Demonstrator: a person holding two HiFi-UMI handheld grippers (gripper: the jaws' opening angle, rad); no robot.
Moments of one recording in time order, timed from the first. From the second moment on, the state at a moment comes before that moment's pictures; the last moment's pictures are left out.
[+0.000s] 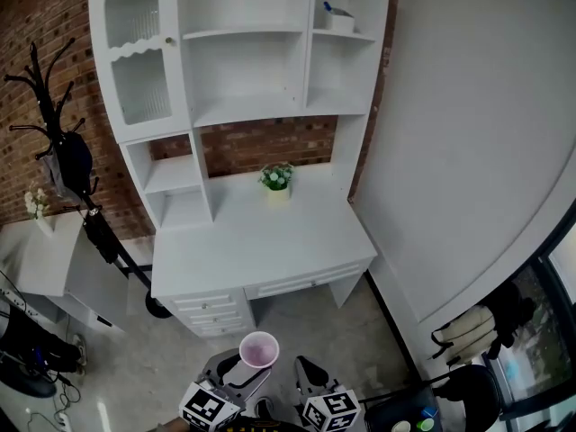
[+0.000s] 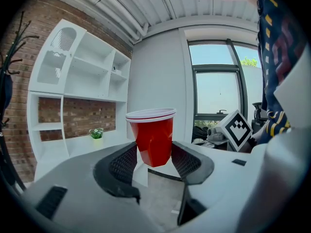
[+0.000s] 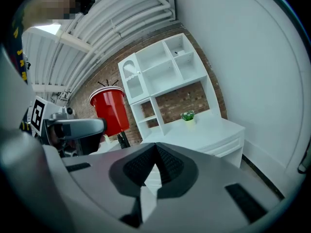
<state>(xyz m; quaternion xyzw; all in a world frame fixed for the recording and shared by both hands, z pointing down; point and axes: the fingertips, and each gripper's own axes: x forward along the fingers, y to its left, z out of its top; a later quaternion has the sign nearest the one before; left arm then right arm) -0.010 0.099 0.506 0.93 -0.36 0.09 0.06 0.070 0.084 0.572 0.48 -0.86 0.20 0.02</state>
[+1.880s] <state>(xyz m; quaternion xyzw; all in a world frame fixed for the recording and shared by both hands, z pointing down) 0.023 -0.238 0.473 0.85 -0.52 0.06 0.04 0.165 -0.258 0.526 0.39 -0.91 0.16 0.00</state>
